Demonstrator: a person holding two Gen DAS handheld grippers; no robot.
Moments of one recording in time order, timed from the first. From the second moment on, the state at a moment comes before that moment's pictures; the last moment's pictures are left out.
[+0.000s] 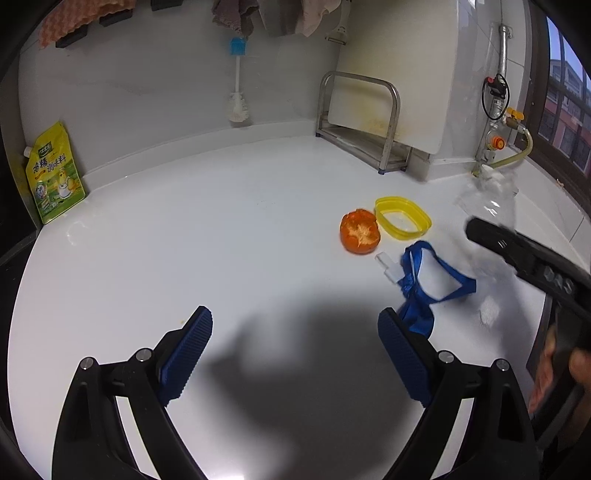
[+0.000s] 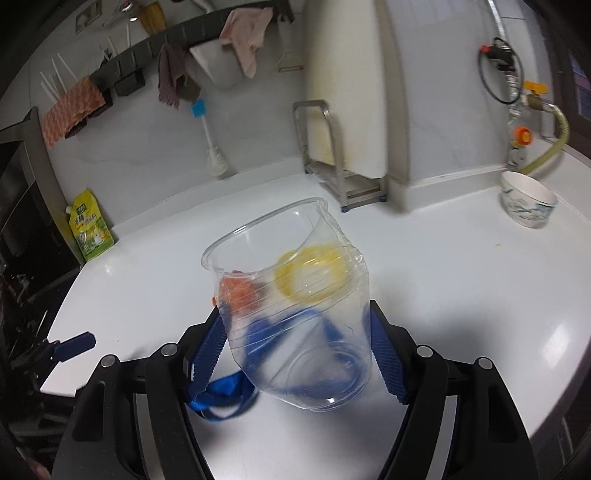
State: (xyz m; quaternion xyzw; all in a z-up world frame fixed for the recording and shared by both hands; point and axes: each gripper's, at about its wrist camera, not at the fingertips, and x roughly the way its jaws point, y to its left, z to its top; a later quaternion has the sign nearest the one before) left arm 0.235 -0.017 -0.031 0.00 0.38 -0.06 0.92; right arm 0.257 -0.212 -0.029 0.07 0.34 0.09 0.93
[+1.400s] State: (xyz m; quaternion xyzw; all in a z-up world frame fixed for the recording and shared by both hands) left arm 0.331 -0.082 -0.048 0.02 0.43 -0.06 0.90; right arm 0.208 -0.281 -0.022 0.17 0.28 0.06 0.94
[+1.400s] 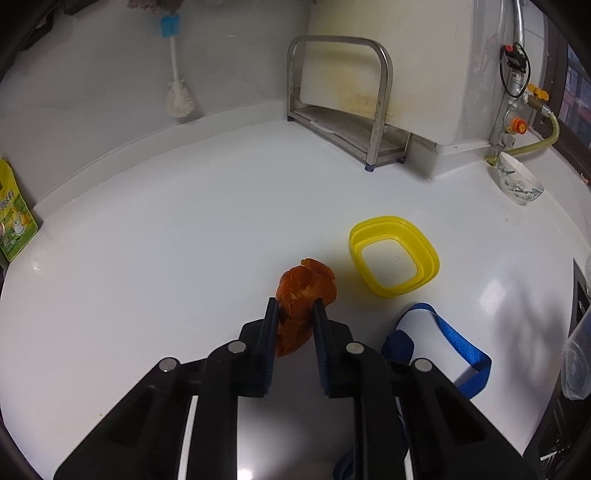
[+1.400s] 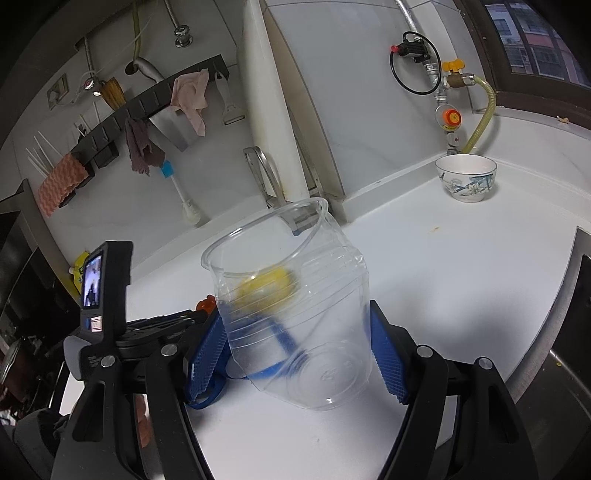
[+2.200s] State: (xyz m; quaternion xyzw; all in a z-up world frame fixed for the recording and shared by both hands) left arm 0.099 -0.029 0.009 0.05 0.35 -0.09 0.93; right arm 0.042 -0.220 0.002 0.14 0.29 0.04 0.95
